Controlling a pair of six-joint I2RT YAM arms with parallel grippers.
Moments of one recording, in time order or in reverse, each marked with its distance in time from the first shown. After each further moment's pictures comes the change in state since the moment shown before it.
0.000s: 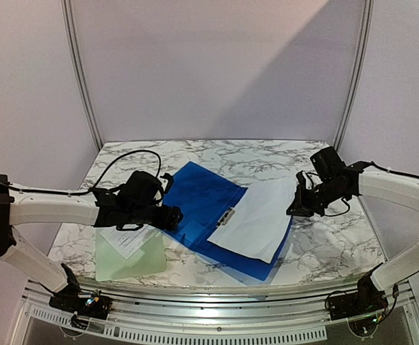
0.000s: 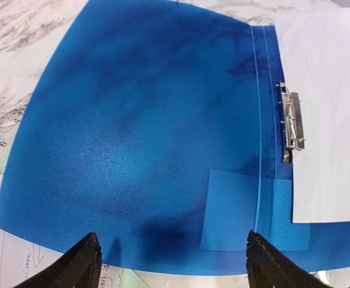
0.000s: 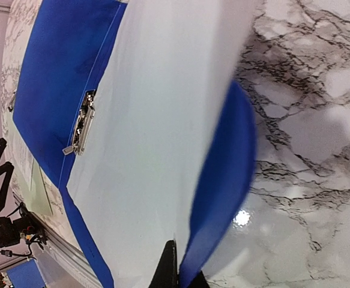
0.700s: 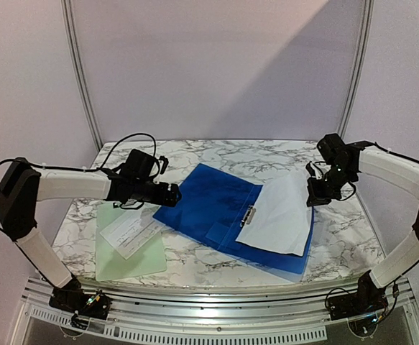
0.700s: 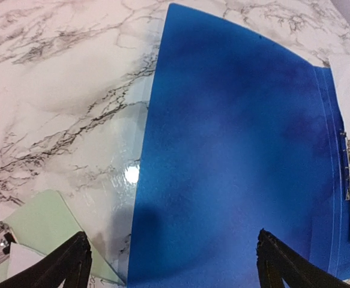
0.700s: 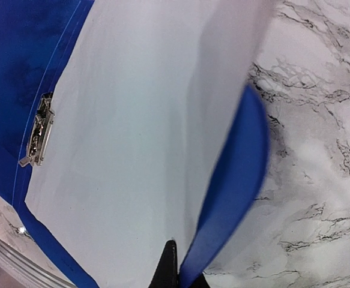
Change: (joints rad) left arm 0.235 0.206 0.177 0.036 0.178 0.064; right arm -0.128 0.112 0.230 -0.320 0.216 -0.349
